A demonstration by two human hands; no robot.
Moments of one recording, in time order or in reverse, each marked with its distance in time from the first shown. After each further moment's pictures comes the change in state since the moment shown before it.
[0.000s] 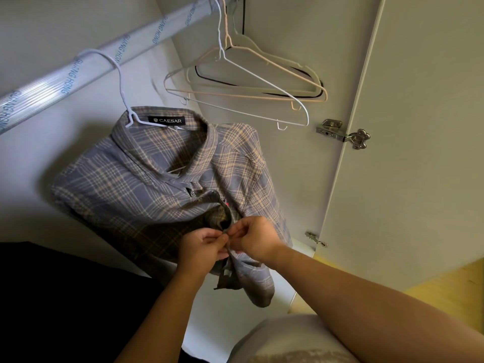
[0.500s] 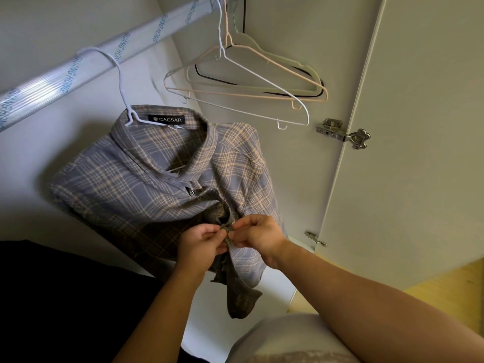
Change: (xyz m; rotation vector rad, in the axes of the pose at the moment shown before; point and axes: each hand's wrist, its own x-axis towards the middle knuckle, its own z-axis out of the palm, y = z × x) left_hand 0.003 -0.001 0.000 -0.078 -0.001 0.045; right_hand 0.000 0.000 -0.005 0.507 -0.020 0.133
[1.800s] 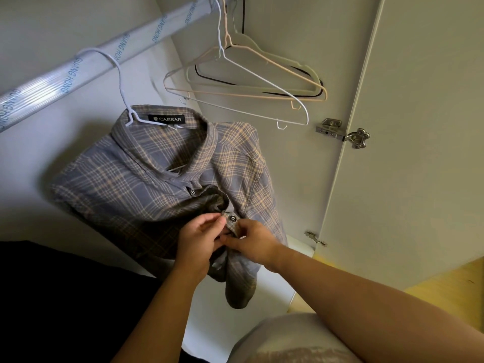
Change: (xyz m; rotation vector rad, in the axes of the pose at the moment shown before) left_hand 0.000 0.011 0.002 -0.249 -0.031 0.067; right_hand -0.002 0.010 0.006 -0.590 -0.063 -0.173
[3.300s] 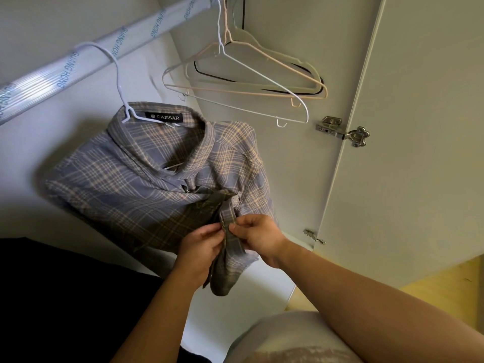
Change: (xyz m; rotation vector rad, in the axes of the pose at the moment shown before) left_hand -0.005 -0.013 0.000 -0.085 -0.074 -0.173; right_hand 0.003 0.005 -0.008 0.522 0.006 0.108
